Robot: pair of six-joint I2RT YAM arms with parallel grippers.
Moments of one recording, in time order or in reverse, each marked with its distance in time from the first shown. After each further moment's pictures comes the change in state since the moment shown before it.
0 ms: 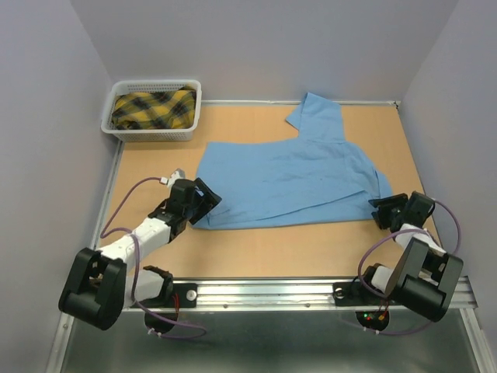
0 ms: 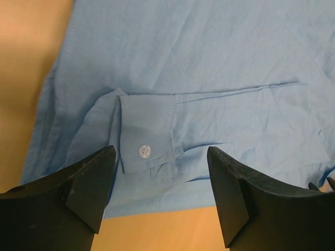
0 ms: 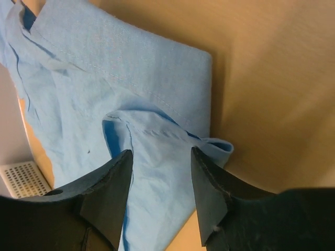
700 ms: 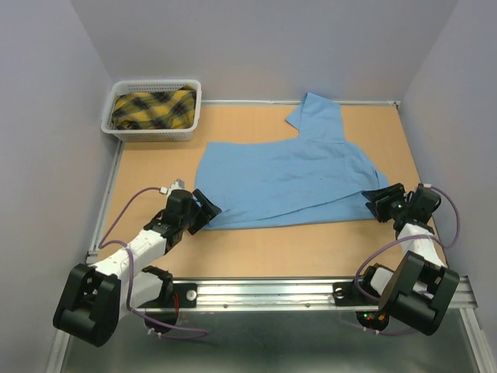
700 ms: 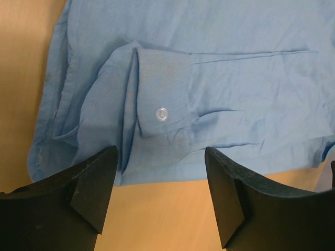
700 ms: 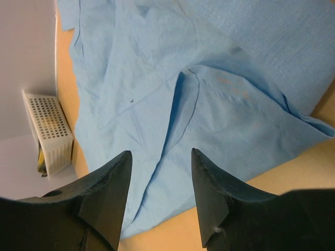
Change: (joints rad) left arm 0.005 -0.158 -0.103 -0.048 0.069 0.002; right arm -0.002 -0.122 0.064 -0.108 -0.286 -0.102
